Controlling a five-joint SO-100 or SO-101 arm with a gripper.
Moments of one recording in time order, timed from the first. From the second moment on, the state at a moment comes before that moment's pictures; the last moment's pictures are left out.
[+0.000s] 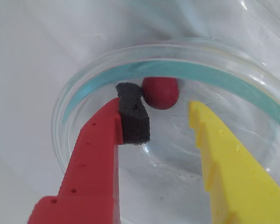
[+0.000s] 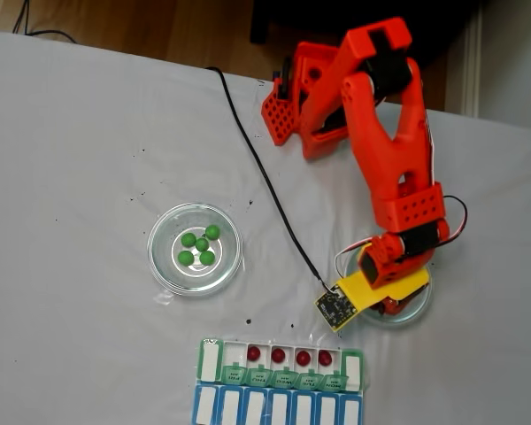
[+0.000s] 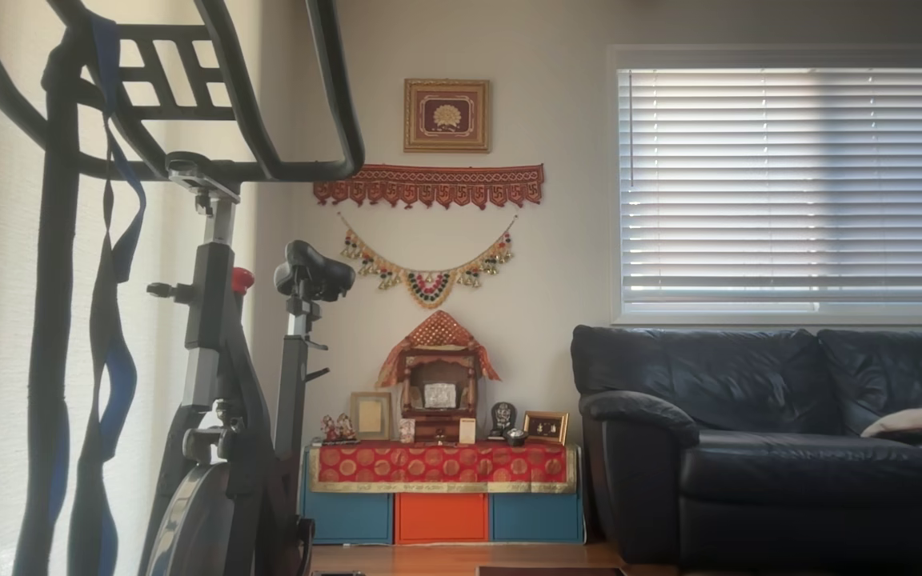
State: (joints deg) arm -30.1 109.8 121.7 42.5 -8.3
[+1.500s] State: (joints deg) arm -29.4 107.5 121.6 40.8 -11.1
